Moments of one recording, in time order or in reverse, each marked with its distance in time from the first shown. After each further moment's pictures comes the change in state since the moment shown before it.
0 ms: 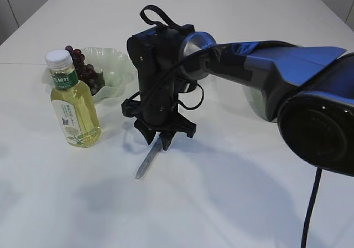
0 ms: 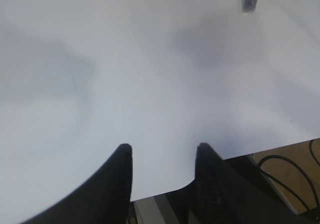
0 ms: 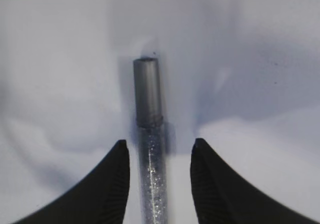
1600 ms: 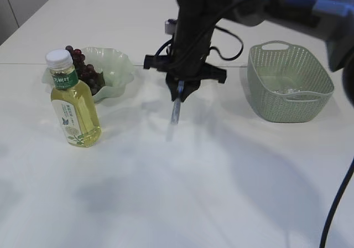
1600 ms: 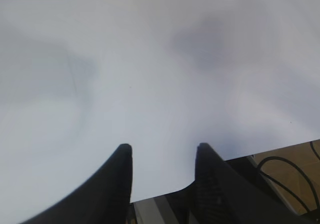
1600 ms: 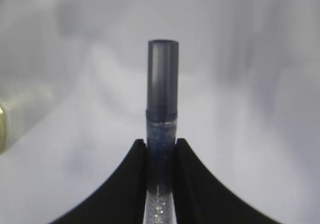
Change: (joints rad) left arm 0.000 0.000 0.000 0.000 -0.004 0.000; right arm -0.153 -0.150 -0.002 0.085 -0.004 -0.528
